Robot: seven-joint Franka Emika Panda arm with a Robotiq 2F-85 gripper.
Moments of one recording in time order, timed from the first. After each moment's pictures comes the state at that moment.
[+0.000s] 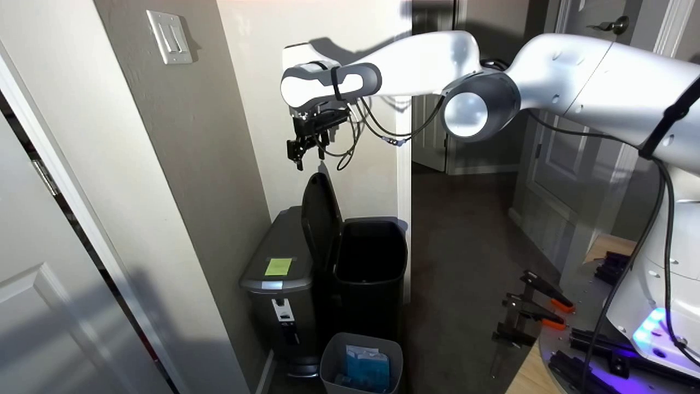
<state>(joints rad) 0.18 1.21 0.02 -0.43 -0.13 1.80 0.13</state>
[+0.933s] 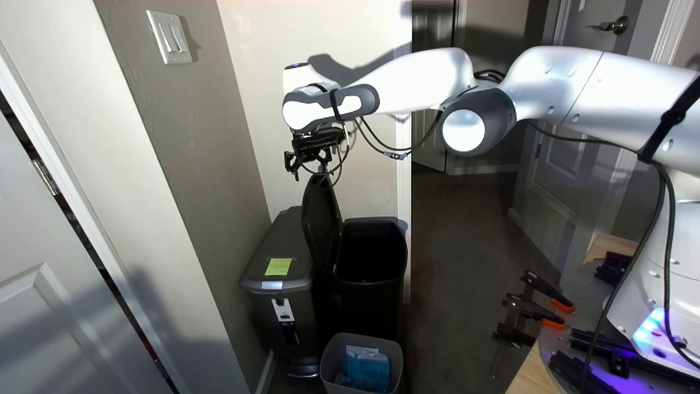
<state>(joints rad) 0.20 1.28 -0.02 -0.43 -0.12 1.90 0.56</state>
